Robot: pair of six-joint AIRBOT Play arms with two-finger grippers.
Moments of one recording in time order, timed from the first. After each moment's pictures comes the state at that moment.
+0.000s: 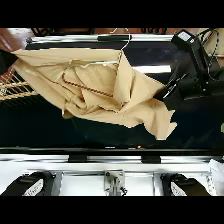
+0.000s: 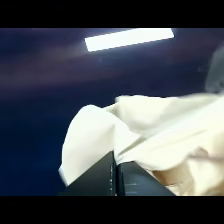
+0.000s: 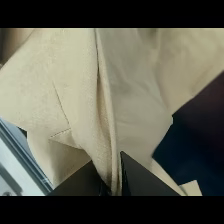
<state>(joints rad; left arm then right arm) -0.07 -0.93 1.65 1.28 -1.29 -1.41 0.11 -1.04 1.51 -1.10 1.57 0.99</state>
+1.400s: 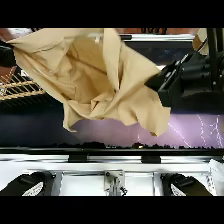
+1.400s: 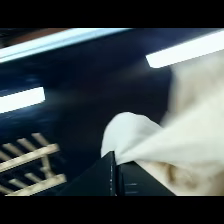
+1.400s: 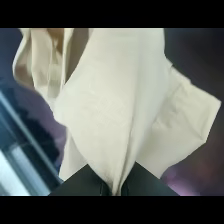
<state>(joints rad) -0.26 -0.99 1.65 1.76 -1.13 -1.52 0.29 -1.03 1.72 -1.09 1.54 1.10</state>
